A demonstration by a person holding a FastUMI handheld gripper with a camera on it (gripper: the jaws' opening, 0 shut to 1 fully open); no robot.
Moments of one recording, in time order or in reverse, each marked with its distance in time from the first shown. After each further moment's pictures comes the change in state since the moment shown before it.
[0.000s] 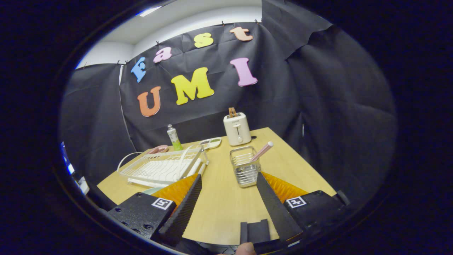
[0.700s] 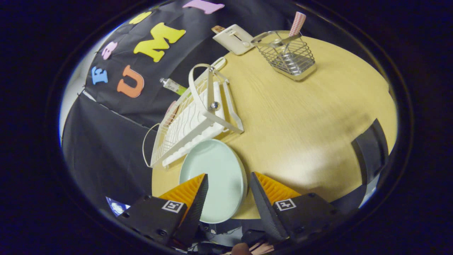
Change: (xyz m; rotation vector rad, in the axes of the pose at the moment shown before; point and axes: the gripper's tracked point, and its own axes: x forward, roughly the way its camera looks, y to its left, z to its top) arm -0.012 0.172 -0.126 0.446 0.719 0.227
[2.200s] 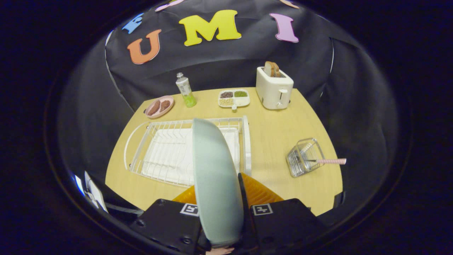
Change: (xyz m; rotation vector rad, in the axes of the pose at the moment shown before) arm -0.043 0.116 0.116 -0.341 -0.012 -0.399
